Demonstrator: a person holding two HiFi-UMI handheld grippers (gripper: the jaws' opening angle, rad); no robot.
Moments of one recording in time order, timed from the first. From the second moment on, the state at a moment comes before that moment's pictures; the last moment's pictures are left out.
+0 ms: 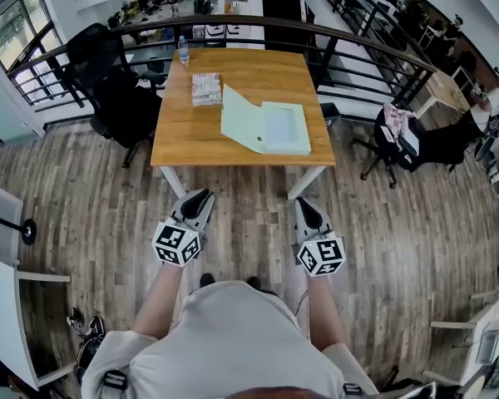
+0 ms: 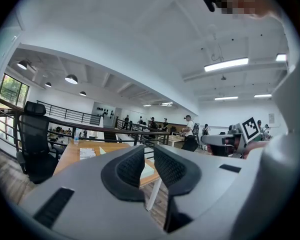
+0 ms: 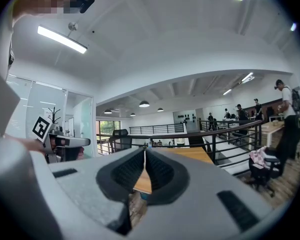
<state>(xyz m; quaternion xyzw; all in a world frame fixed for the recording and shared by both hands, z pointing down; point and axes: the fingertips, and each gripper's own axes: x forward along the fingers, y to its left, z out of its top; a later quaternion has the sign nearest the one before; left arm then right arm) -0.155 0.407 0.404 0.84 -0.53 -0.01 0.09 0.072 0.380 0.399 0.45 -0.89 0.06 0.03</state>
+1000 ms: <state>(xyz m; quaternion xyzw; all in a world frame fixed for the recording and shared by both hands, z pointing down) -0.084 0.381 0.421 0.81 -0.58 0.01 0.09 0.152 0.335 0.429 0.41 -0.91 0.08 0.05</state>
